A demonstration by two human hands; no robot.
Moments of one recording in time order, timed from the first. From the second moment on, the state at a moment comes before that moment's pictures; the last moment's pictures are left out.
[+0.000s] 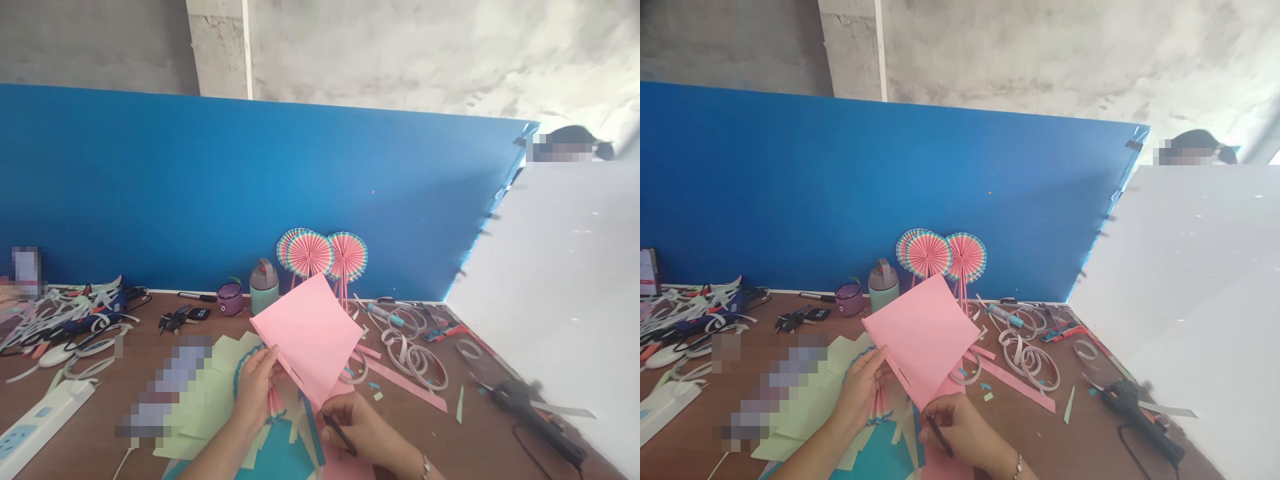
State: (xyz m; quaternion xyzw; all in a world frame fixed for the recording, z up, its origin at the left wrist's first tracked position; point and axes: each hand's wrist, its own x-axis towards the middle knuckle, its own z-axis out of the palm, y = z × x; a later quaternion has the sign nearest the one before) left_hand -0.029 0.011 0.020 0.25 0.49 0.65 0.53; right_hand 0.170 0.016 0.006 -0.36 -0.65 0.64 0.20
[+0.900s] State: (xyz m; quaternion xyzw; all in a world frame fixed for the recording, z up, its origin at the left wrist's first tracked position) left_hand -0.023 0.007 0.023 0.25 0.49 0.62 0.56; right_hand 0.170 0.016 0.002 -0.34 -0.67 0.63 0.20
